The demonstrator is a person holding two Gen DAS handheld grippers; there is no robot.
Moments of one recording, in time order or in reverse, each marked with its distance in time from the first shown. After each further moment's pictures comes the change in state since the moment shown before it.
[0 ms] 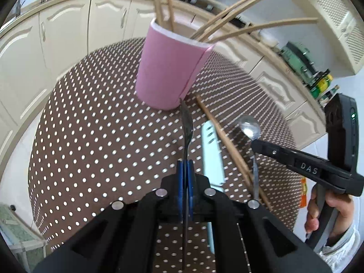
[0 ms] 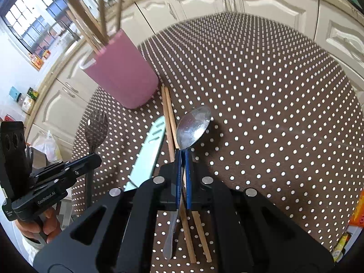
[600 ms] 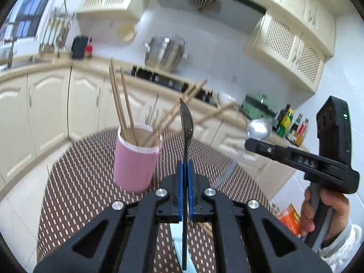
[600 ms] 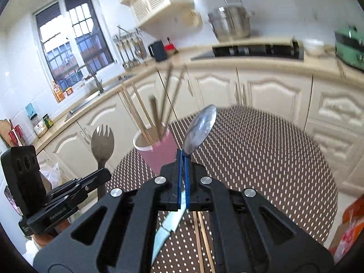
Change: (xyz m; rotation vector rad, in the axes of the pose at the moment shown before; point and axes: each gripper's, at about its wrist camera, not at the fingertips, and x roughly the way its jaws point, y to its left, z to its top) left arm -0.088 -0.033 0.011 0.147 -0.495 -0.130; right arm -0.124 0.036 0.001 -0.154 -0.448 0.023
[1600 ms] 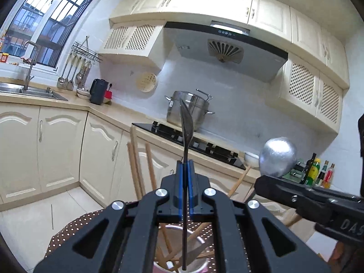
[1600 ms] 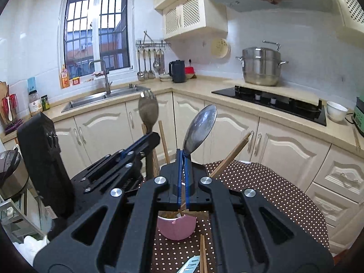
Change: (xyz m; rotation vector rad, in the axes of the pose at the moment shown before) left arm 0.087 0.051 0.067 -0.029 -0.345 0.128; right arm 0.085 0.082 0.050 -0.255 -0.105 -0.035
